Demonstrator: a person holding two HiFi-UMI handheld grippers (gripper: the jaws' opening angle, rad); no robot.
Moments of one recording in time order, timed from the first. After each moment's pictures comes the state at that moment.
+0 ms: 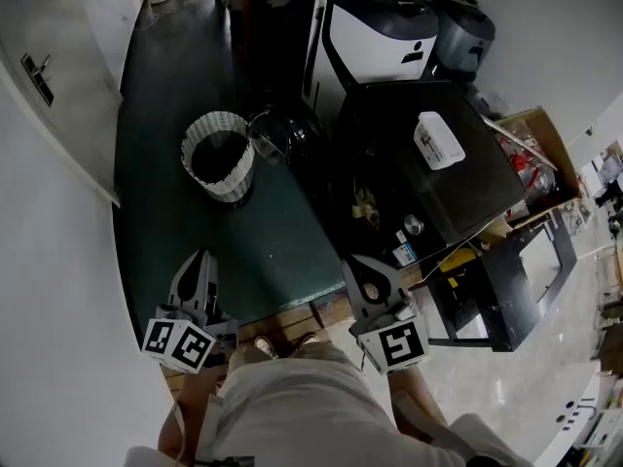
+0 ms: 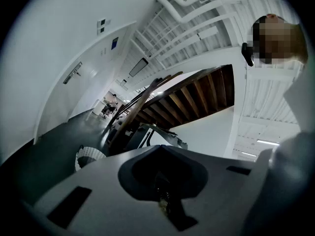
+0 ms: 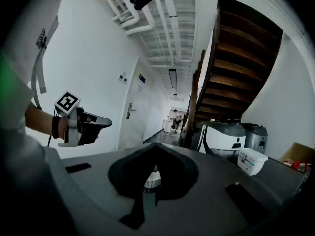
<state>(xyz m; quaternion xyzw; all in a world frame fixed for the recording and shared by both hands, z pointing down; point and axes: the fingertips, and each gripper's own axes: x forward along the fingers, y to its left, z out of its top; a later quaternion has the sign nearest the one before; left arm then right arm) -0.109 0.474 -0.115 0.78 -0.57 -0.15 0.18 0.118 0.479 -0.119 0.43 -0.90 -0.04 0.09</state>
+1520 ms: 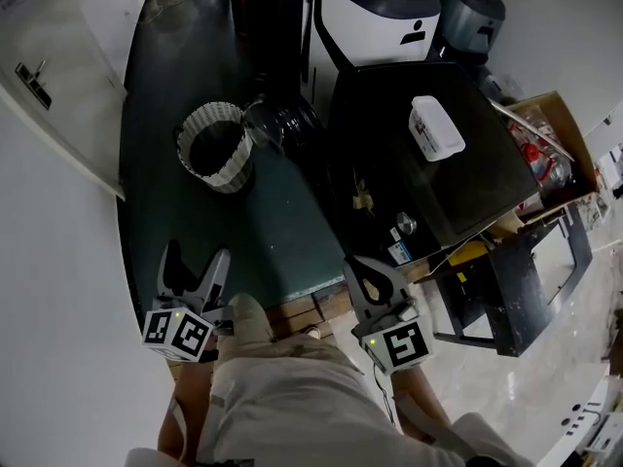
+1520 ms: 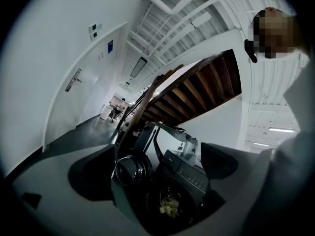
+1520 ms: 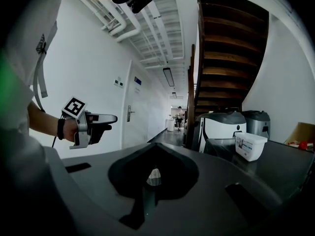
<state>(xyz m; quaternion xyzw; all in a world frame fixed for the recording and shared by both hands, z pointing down) -0.058 0.434 -0.094 0.76 -0.62 -0.11 0.15 0.189 0.455 -0.081 0.42 -0.91 0.01 0.06</state>
